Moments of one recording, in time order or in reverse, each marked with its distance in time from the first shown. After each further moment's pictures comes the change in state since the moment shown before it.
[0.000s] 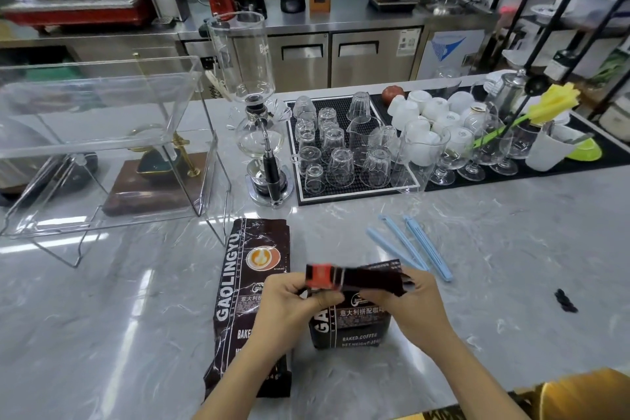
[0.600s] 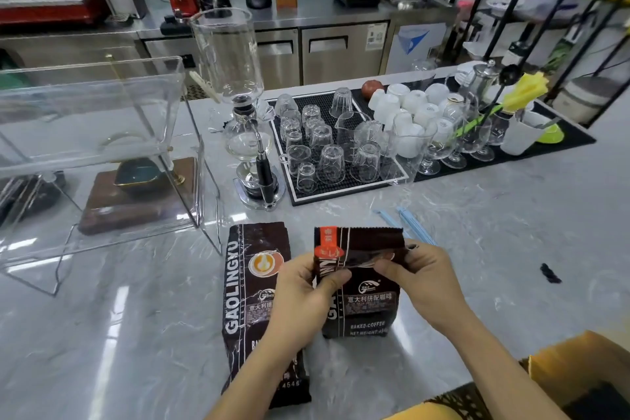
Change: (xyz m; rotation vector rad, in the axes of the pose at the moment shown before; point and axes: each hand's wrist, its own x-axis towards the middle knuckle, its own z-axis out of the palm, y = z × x) left_hand 0.014 0.011 -0.007 -0.067 -0.027 0.051; right_hand 0.006 -0.022 0.012 0.001 0.100 -0.021
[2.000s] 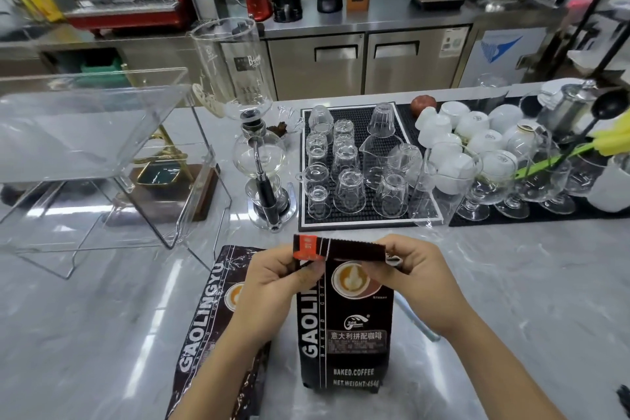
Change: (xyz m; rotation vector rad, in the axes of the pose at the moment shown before) left_hand 0.071 -0.006 0.016 -0.125 0.114 0.029; right_hand 0.108 0.005 -0.038 0.132 -0.402 0.013
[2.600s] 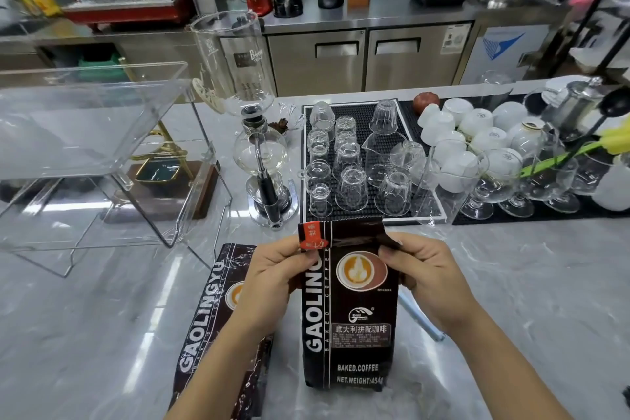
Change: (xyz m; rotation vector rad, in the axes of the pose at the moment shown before) left_hand 0.012 -0.002 0.000 -0.112 0.022 -0.112; right_hand 0.006 0.005 -0.006 0.173 -0.009 0.057
